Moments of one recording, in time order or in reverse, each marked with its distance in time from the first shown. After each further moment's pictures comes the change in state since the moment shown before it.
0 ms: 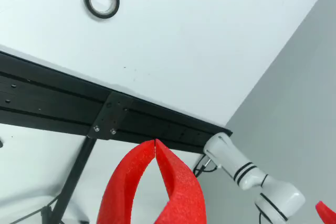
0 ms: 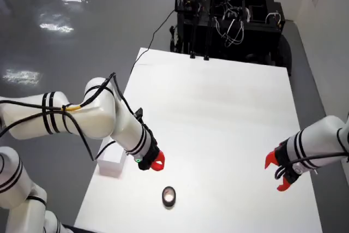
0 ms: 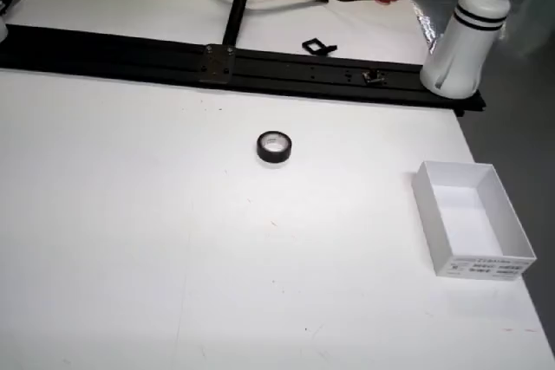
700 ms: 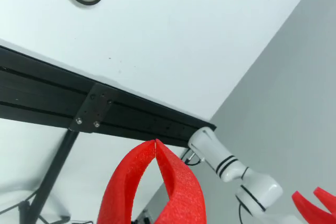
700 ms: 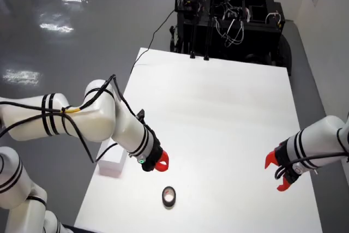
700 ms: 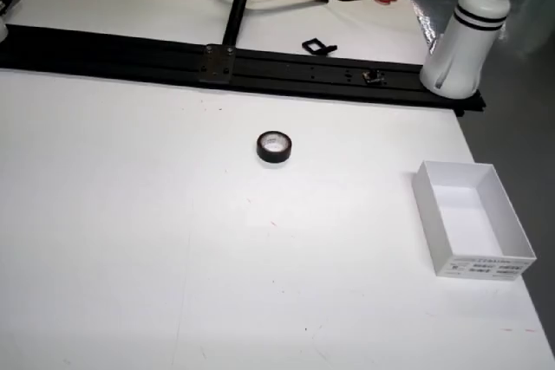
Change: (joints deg) arm -0.8 0.0 0.0 0.0 -2.8 -3.1
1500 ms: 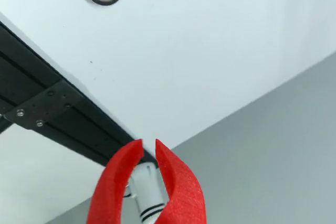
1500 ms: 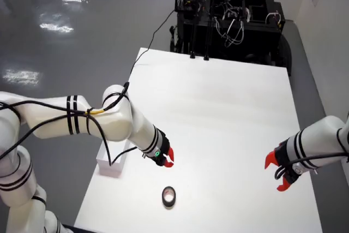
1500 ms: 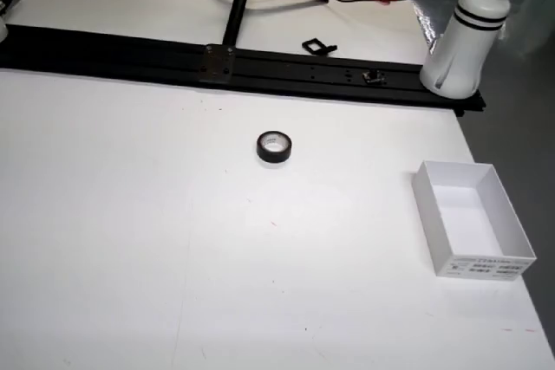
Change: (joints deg) arm 3.6 7.3 0.0 1.7 -5.5 -24.4
